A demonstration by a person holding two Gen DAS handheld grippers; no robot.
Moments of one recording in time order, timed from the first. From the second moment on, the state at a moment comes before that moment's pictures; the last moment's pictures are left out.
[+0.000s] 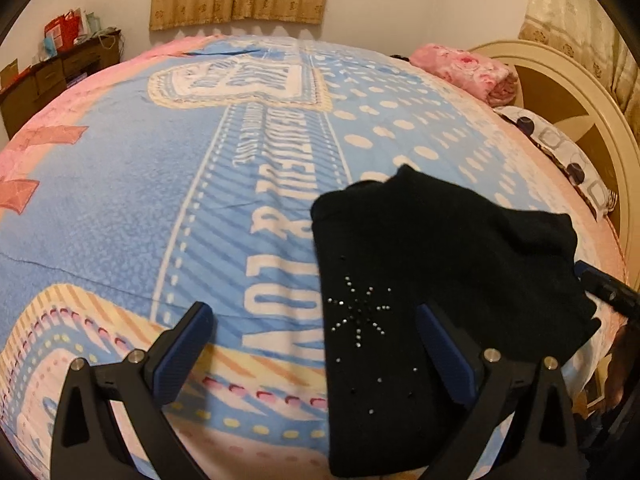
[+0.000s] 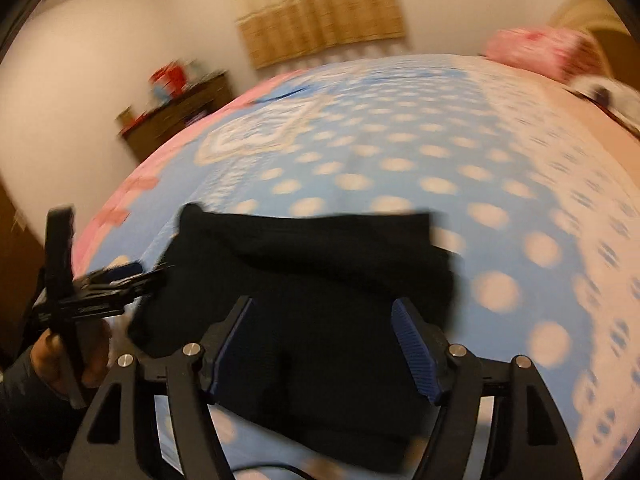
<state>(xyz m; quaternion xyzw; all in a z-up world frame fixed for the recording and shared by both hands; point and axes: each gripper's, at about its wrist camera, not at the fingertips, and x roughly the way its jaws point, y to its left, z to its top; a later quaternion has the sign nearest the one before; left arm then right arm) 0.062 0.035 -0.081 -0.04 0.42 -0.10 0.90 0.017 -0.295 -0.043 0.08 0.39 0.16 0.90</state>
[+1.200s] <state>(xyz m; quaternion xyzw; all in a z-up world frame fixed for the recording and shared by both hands) 0.041 0.079 -0.014 -0.06 0.34 -0.11 0.93 0.064 -0.248 0.015 0.08 0.34 0.27 0.90</state>
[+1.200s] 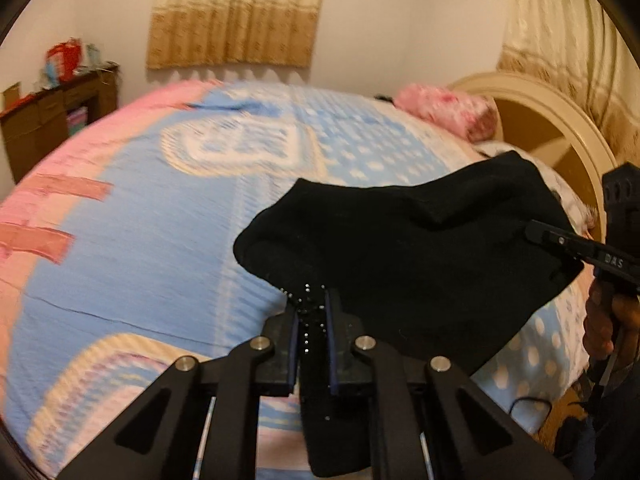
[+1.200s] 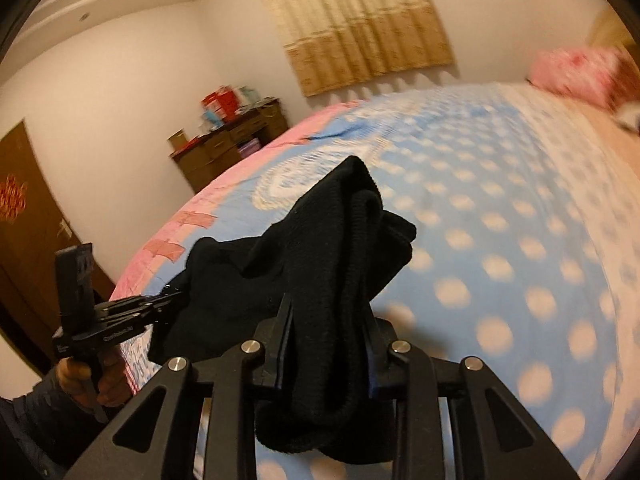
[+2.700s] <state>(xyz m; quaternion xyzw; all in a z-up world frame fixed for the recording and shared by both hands) 0.102 0.277 -0.067 -0.12 0.36 0.12 0.92 0.289 0.034 -0.064 -0.01 0.45 0.38 0.81</state>
